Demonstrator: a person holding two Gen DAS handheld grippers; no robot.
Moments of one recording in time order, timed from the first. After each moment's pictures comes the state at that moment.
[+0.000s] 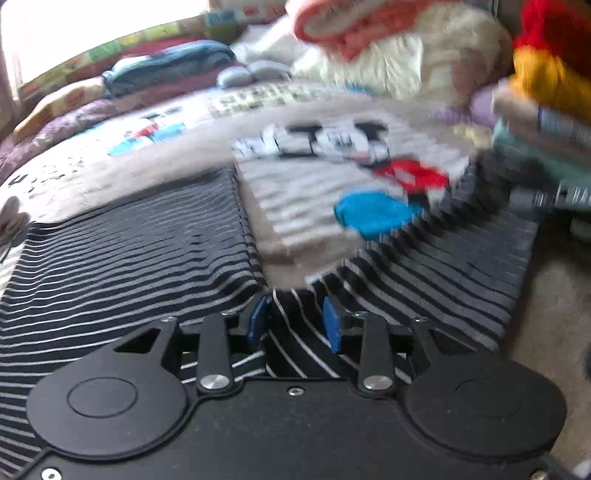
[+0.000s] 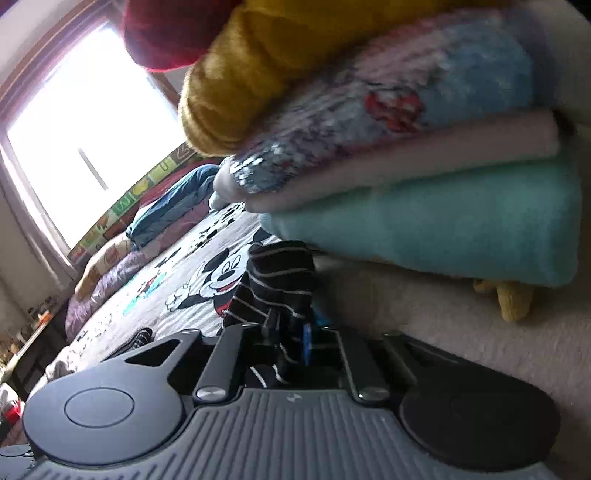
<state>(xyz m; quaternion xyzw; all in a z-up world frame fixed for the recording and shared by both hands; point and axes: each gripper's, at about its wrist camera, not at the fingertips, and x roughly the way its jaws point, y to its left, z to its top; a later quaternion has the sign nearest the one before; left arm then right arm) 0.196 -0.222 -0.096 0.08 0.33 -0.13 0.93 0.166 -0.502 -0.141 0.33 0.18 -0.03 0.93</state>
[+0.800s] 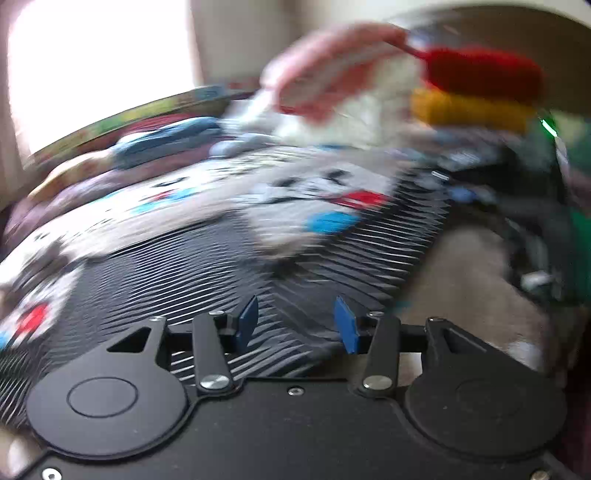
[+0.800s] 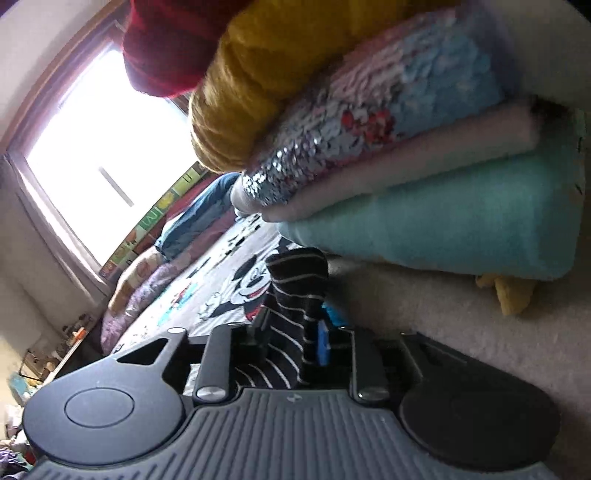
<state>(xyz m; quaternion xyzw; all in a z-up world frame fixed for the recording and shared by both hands) 0.048 -0.158 -0.072 0.10 0.21 -0.13 0.96 0.147 -0.513 -0.140 0.37 0.16 0.01 0.92</state>
